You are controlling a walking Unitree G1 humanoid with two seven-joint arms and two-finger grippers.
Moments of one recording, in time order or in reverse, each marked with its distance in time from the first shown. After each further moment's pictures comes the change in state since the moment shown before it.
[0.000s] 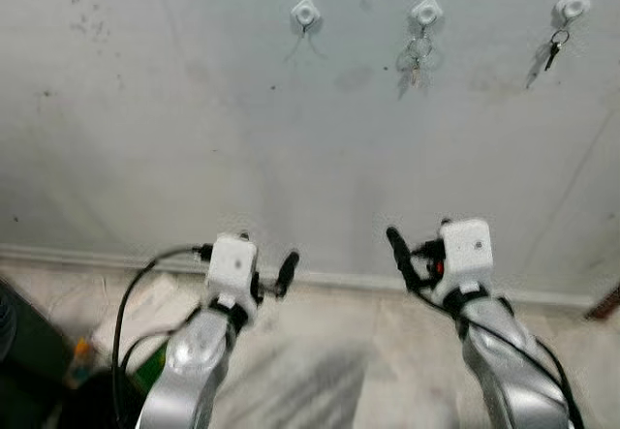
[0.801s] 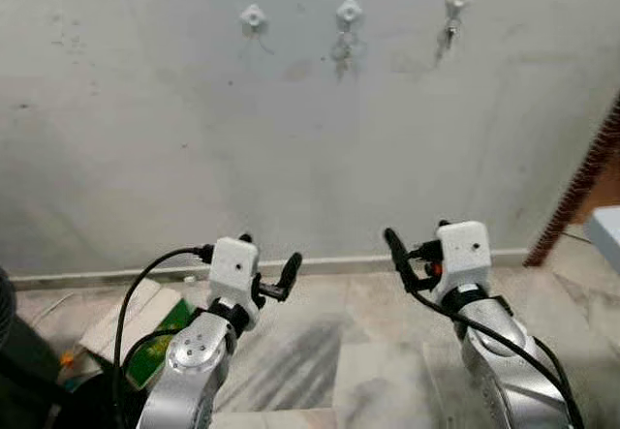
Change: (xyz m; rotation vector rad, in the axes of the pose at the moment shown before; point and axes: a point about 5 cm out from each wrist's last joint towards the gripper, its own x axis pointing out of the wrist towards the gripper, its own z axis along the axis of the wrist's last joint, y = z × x) left arm 0.002 -0.009 0.003 -0.023 -0.024 -0.065; right arm -0.002 -0.008 -0.003 -0.011 0.021 -0.023
